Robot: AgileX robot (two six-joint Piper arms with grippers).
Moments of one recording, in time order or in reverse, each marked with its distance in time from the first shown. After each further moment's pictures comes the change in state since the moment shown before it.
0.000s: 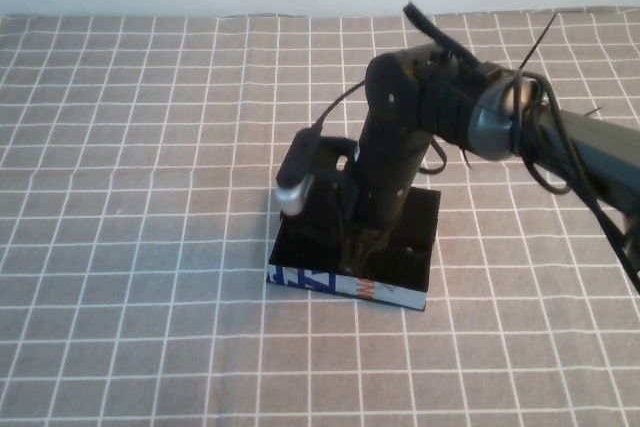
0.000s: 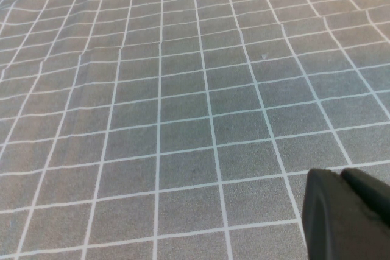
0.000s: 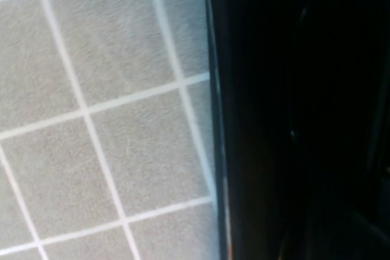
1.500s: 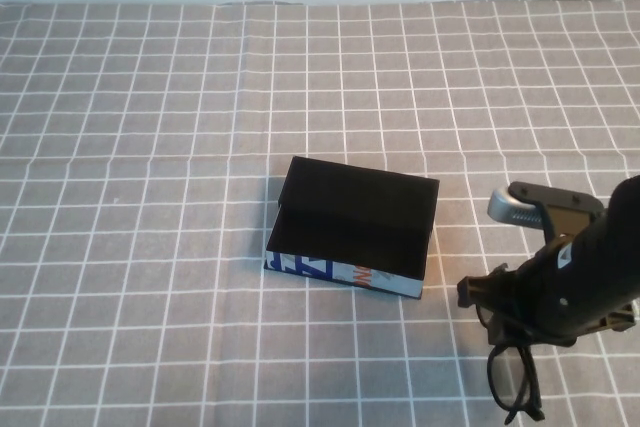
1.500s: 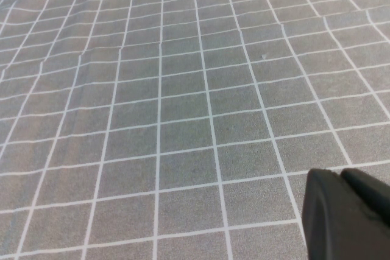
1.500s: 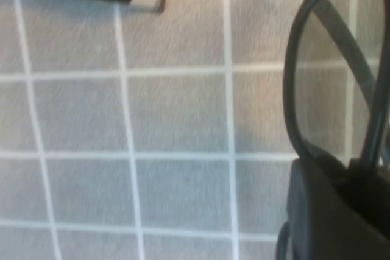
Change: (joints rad) right arm -0.138 -0.658 1.024 0.044 -0.480 1.108; left arm 0.000 0.000 0.000 0.000 0.000 0.000
